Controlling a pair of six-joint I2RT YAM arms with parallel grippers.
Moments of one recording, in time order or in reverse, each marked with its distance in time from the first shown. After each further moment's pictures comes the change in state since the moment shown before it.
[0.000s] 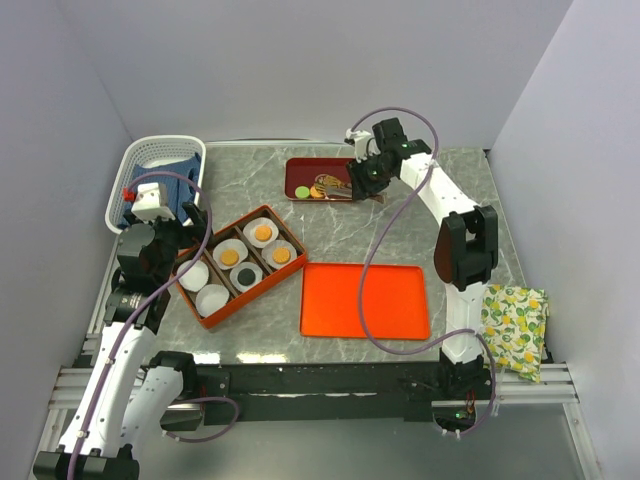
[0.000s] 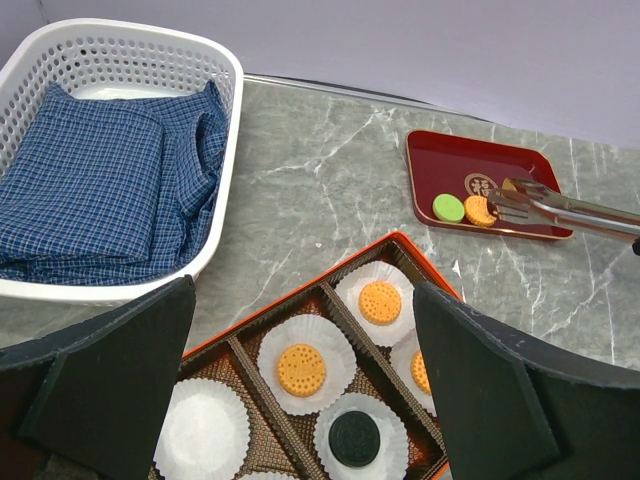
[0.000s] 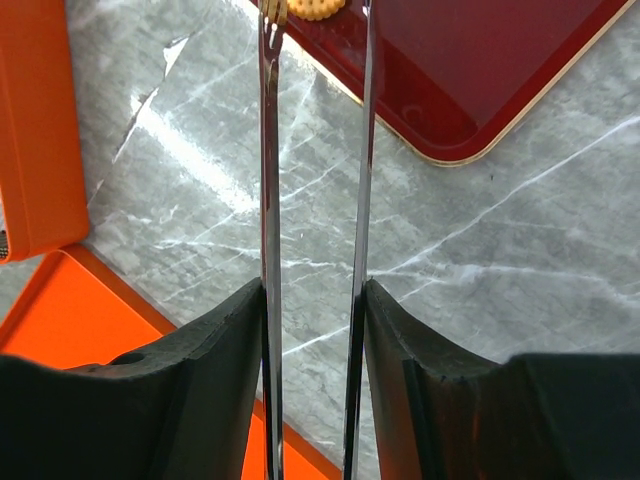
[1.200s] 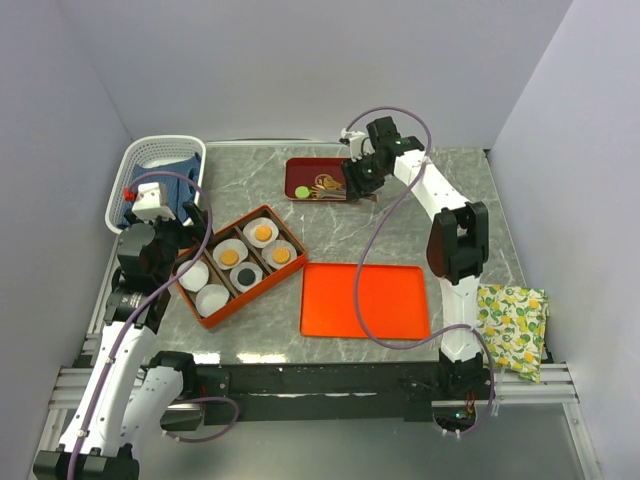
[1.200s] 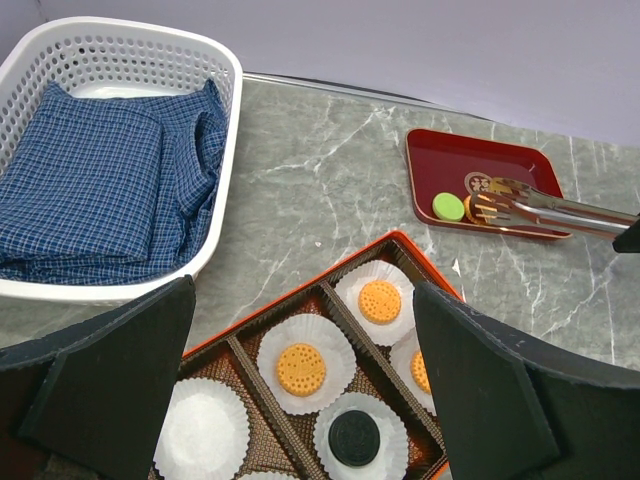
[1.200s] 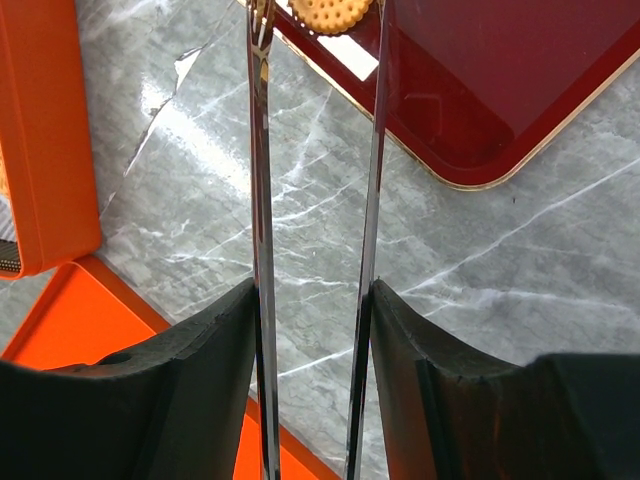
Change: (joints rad) left arm 0.000 0.002 0.000 0.000 0.004 0.000; right arm 0.013 0.084 0.108 -0.051 -0.027 0.016
